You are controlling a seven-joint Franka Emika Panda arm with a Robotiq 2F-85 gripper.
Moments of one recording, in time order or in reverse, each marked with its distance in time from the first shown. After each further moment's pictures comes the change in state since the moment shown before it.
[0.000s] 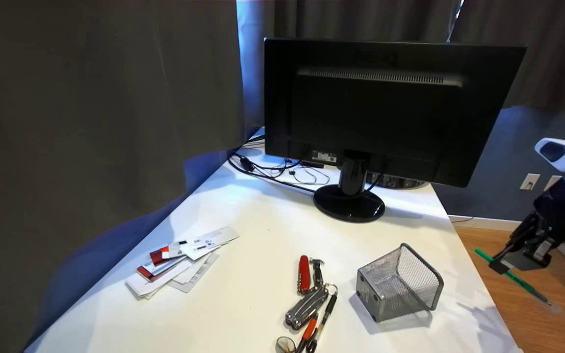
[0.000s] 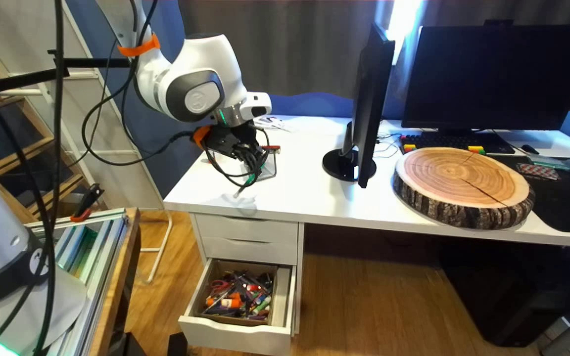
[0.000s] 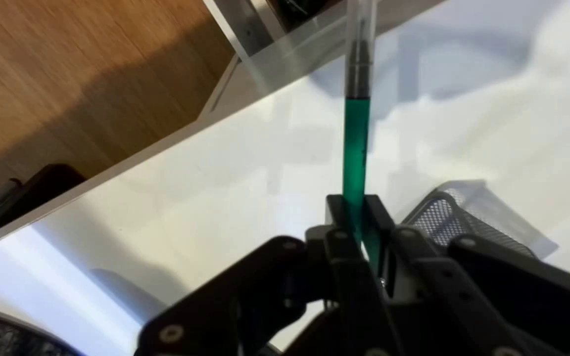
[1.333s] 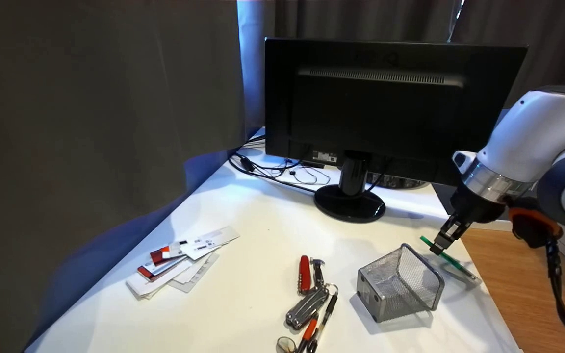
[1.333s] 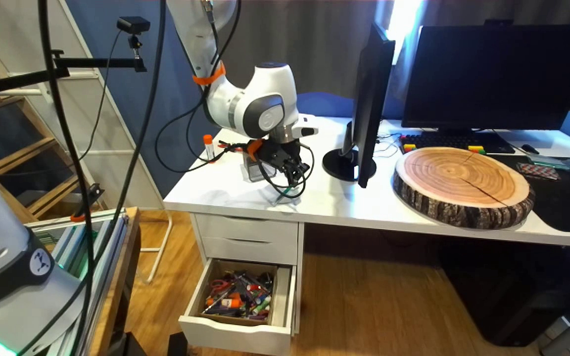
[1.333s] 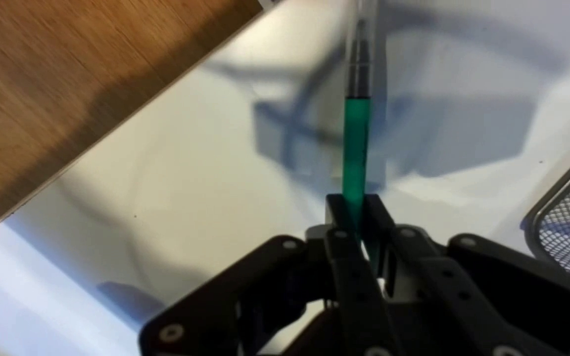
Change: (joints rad) arm -0.358 0.330 0.201 0.426 -0.201 -0.149 0.131
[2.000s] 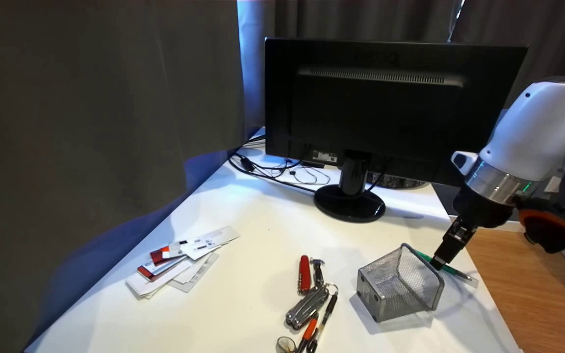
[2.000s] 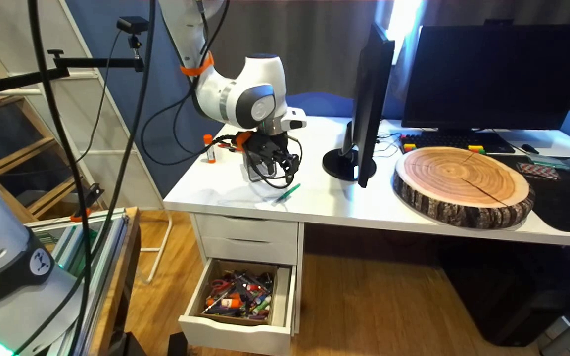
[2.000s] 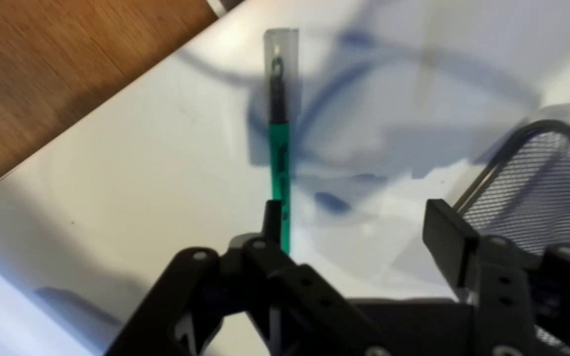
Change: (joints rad) arm -0.035 -0.060 0.087 -0.044 -0.056 -0.059 0.035
